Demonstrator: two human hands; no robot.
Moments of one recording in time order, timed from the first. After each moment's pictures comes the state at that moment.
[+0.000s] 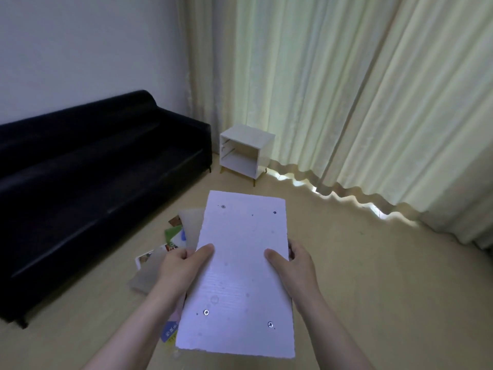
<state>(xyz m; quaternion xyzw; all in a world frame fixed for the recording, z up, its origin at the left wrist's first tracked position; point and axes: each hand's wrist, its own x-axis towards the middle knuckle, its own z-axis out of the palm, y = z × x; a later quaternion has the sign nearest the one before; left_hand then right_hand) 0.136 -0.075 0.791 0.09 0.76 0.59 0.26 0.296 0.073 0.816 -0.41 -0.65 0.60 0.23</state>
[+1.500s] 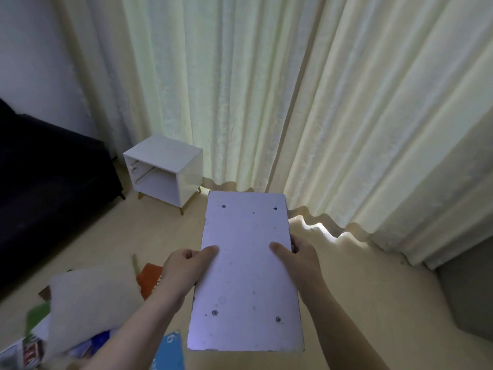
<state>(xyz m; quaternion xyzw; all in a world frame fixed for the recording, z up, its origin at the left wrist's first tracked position) 0.106 0.570 0.783 0.17 0.75 0.53 0.36 0.287 0.695 0.816 -0.48 -0.64 0.54 0.29</state>
